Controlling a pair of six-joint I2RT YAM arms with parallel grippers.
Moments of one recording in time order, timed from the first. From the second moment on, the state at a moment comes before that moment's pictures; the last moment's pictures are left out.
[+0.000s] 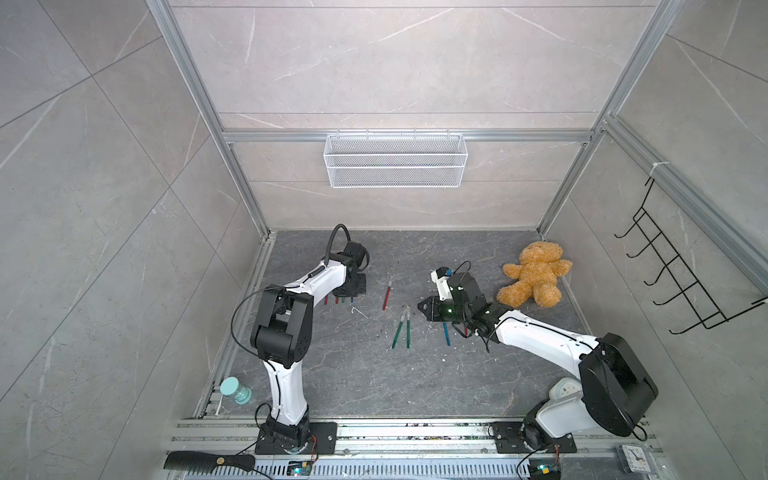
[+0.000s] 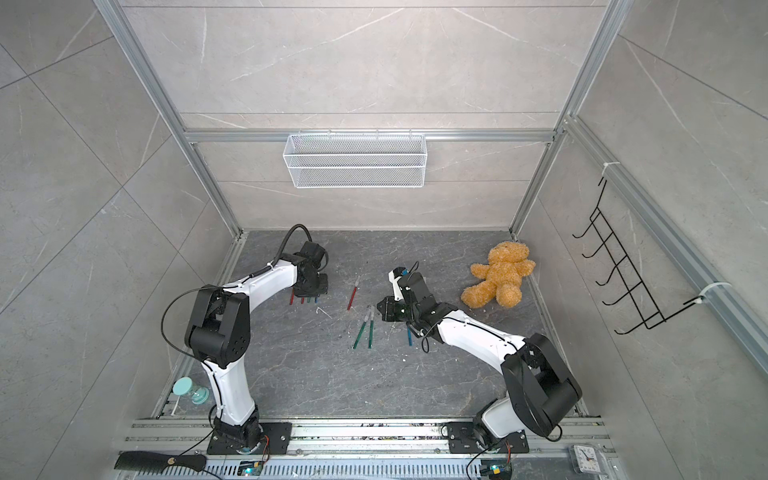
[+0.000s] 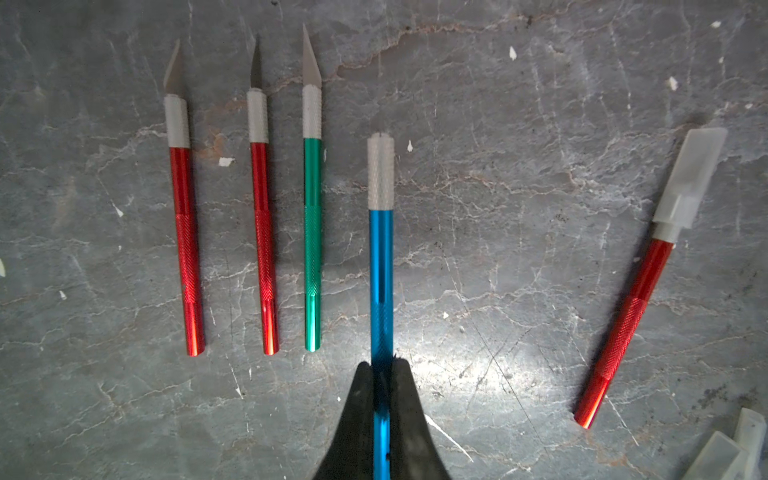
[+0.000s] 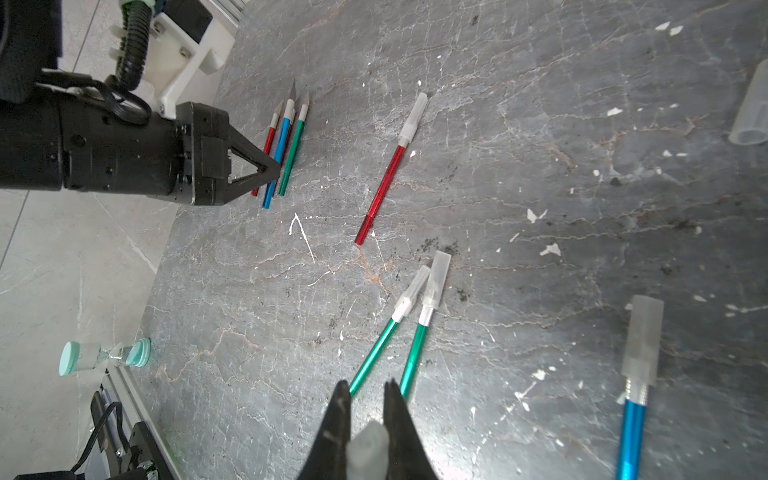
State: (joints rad) left arm -0.36 1.95 1.44 -0.74 -0.12 -0.34; right arm 0.62 1.48 0.88 -0.07 -0.23 0.57
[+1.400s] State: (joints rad) left arm -0.33 2.11 1.54 -0.72 -0.17 -0.28; right arm 0.66 1.58 0.88 -0.02 -0.25 0.57
